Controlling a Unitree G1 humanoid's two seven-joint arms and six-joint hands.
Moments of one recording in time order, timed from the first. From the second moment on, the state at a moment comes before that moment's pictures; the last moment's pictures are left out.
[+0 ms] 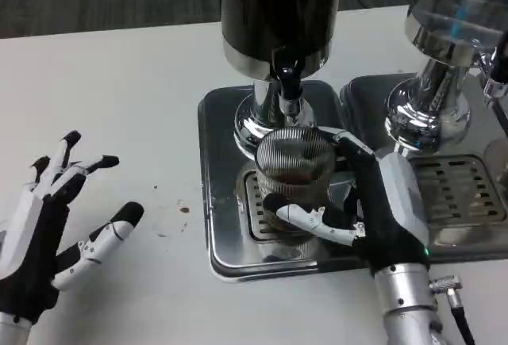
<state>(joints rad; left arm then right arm) 0.14 0.51 0.02 0.37 0.52 -0.58 0.35 -0.08 -0.07 0.27 0.37 -0.52 -0.32 -0.46</state>
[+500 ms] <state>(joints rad) 0.11 0.55 0.00 0.38 0.52 -0.59 0.27 0.02 -0.11 0.24 0.22 -0.53 -0.33 -0.46</state>
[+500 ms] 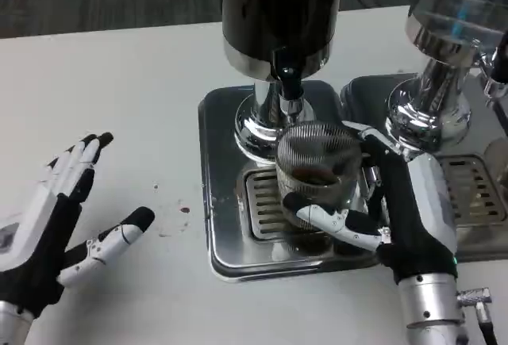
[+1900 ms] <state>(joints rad) 0.27 0.71 0.03 0.21 0.60 -0.65 0.18 0.26 -0.16 0.21 -0.12 -0.51 -0.37 -0.29</state>
